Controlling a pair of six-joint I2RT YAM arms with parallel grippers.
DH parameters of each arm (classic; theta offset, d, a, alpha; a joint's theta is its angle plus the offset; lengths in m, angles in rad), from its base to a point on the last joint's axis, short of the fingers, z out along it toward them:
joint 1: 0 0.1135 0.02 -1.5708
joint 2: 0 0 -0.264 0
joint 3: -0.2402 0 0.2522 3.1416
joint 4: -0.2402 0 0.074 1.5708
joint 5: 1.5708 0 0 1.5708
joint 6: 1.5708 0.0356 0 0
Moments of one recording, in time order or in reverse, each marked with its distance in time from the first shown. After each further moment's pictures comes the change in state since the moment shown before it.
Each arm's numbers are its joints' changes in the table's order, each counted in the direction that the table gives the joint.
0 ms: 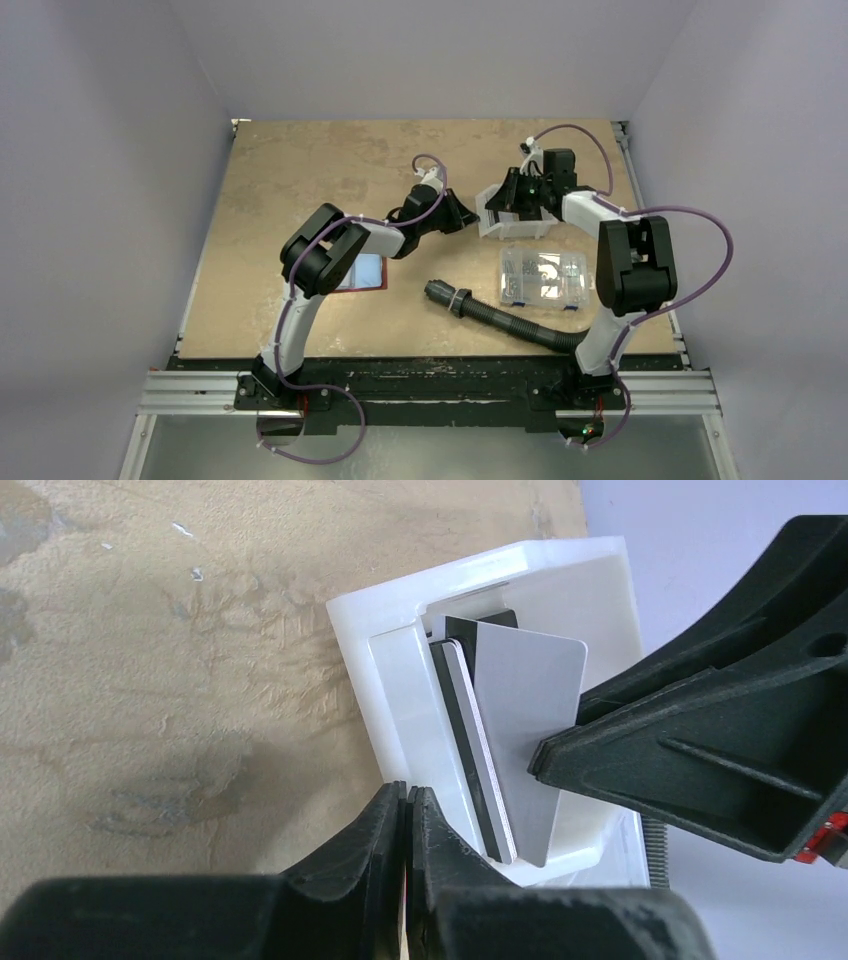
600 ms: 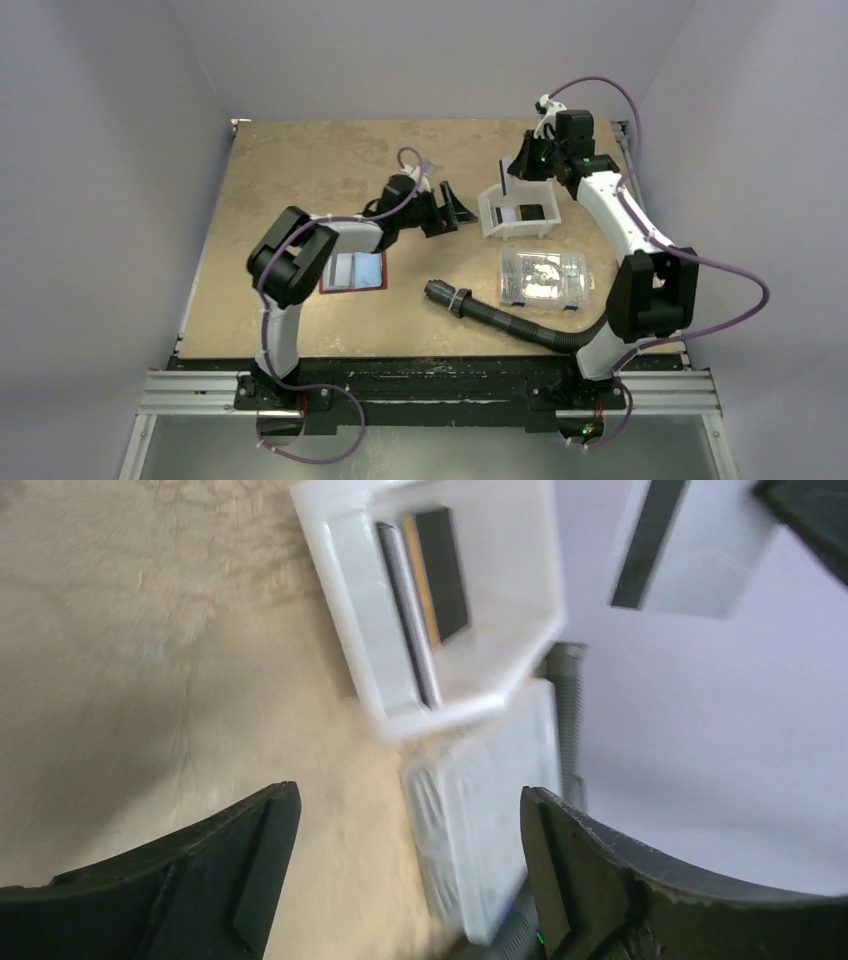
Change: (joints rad) left arm 0.049 -0.143 0.056 -0.174 0.192 -0.040; right arm 0.022 -0.158 -0.262 -0.337 0.362 -0.130
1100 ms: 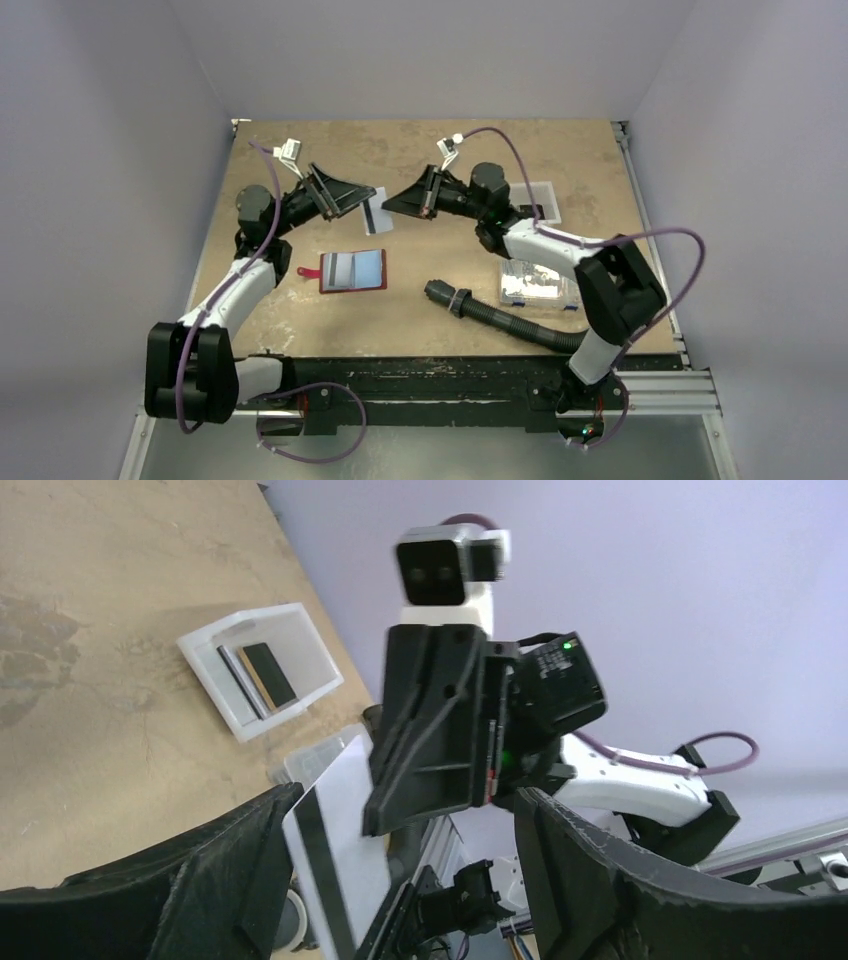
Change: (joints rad) left arm 0.528 -0.814 0.509 0.240 0.483 -0.213; right arm 0.449 -0.024 0.332 0.945 -0.351 0.811
